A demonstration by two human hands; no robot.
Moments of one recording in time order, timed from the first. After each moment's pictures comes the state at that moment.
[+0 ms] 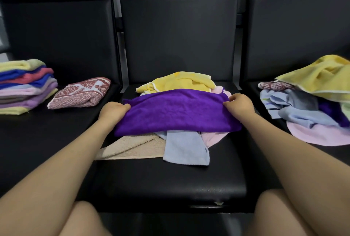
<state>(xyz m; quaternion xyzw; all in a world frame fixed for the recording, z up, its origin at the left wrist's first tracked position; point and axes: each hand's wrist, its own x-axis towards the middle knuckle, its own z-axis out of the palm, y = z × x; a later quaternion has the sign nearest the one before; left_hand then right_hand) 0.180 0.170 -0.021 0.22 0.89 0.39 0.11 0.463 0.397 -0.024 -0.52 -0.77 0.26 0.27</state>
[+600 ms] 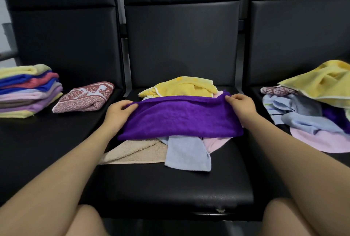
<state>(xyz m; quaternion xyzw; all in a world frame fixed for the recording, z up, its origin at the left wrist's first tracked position) 0.180 0.170 -0.029 0.34 0.78 0.53 0.07 0.456 0.407 -0.024 -0.48 -0.65 0.45 0.39</state>
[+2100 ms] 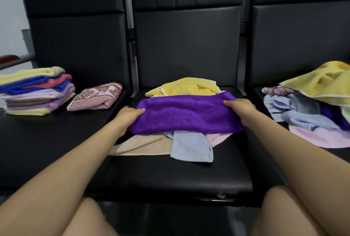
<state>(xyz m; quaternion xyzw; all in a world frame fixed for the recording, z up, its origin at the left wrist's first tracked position) 0.207 0.156 -0.012 0.18 0.79 0.53 0.24 0.461 0.387 -0.013 -0.52 -0.61 0.53 0.29</state>
